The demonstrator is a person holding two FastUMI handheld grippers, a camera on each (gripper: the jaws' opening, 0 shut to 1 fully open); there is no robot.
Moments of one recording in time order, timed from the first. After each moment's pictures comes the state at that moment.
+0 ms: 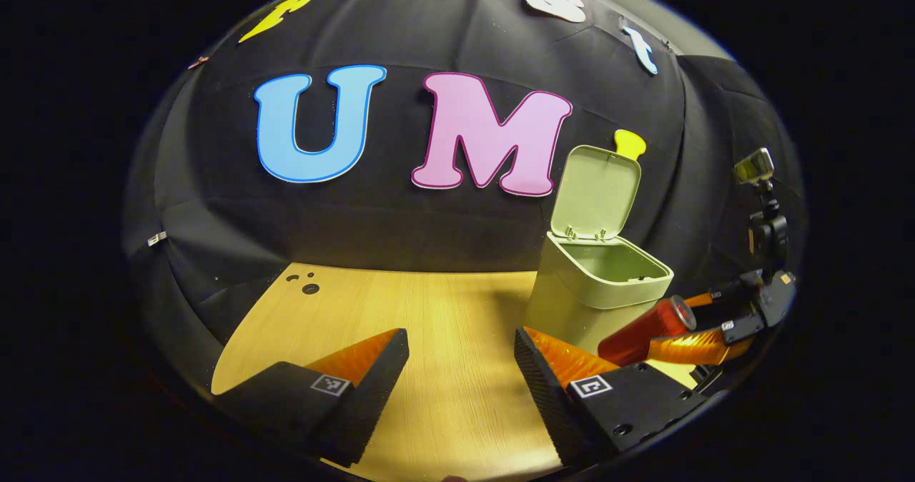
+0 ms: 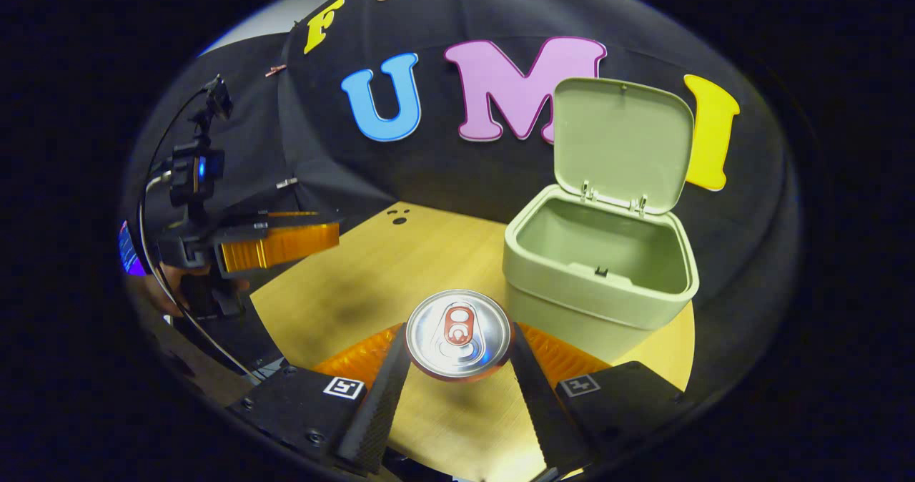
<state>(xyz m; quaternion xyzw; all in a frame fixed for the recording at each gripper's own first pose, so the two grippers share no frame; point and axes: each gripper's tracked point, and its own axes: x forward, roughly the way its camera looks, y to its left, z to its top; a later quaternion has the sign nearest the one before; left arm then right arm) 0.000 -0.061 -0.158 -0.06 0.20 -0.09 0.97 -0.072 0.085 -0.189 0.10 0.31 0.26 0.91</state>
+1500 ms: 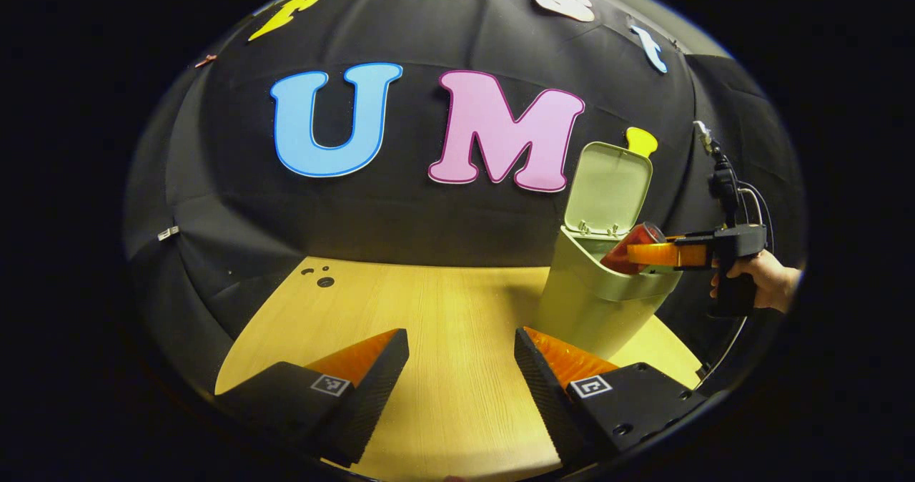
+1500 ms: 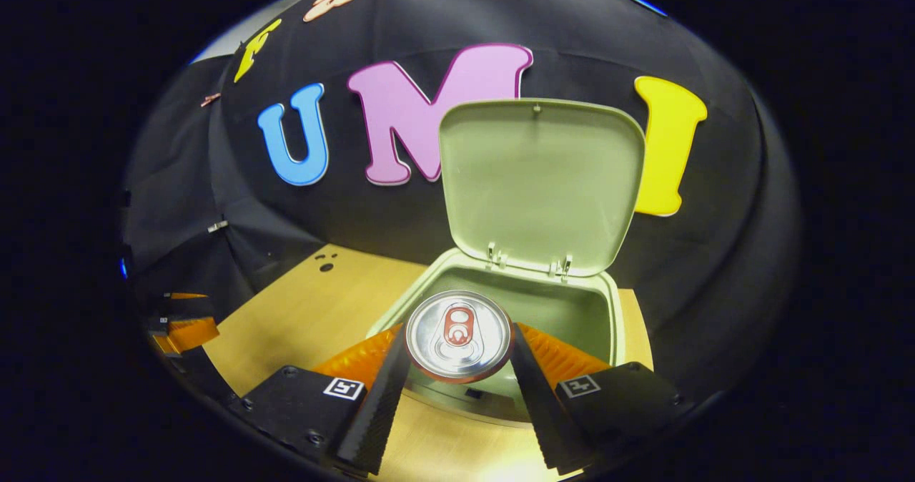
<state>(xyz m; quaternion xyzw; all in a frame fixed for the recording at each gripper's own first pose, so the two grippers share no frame) -0.013 -0.044 -0.166 -0.06 0.21 -0.06 0.97 0.061 0.011 -0.219 0.09 0.31 0.14 0.94</state>
